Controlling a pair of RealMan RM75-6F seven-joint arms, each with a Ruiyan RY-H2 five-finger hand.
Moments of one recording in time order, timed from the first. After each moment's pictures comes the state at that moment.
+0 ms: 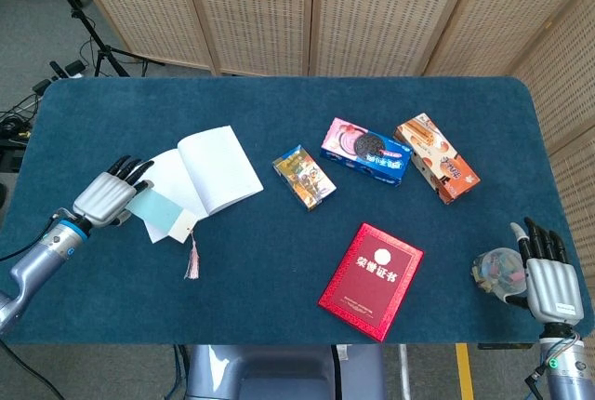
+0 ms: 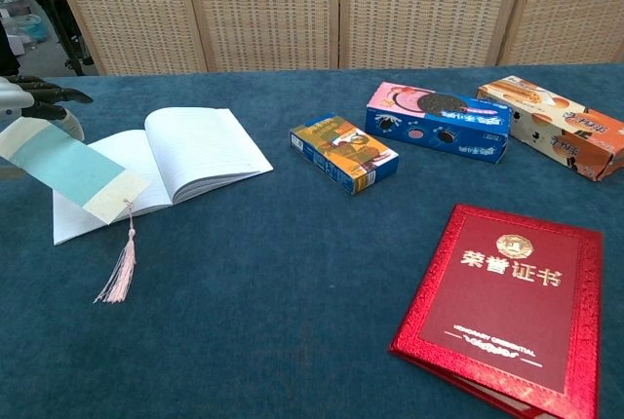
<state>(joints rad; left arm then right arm) -0.67 -1.36 0.05 -0.95 1.65 0.95 -0.18 0.09 -1.20 0.10 -1.61 -1.33 1.40 -0.18</state>
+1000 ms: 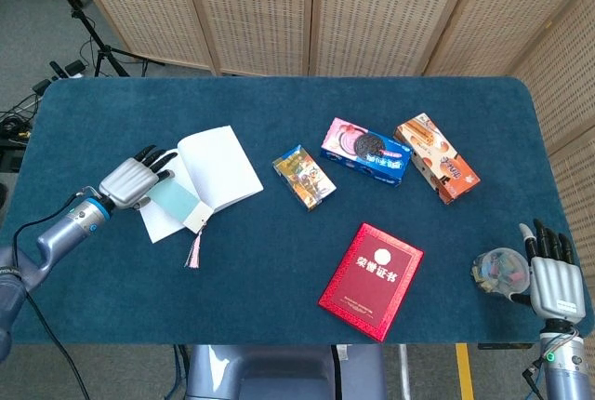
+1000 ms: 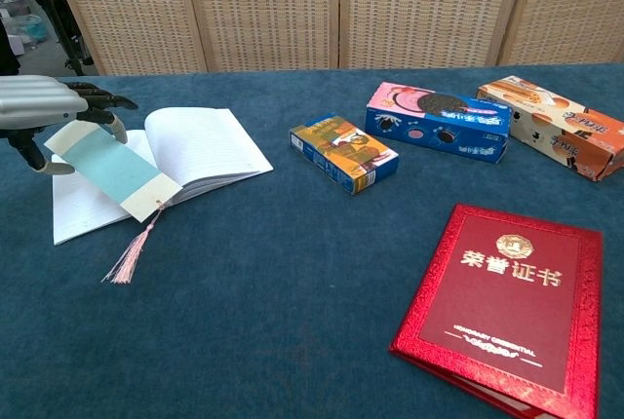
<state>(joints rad) -0.79 -1.64 0.20 -0.36 1.79 1.00 -0.60 0.10 -1.25 0.12 -1.55 -1.25 1.38 -0.26</state>
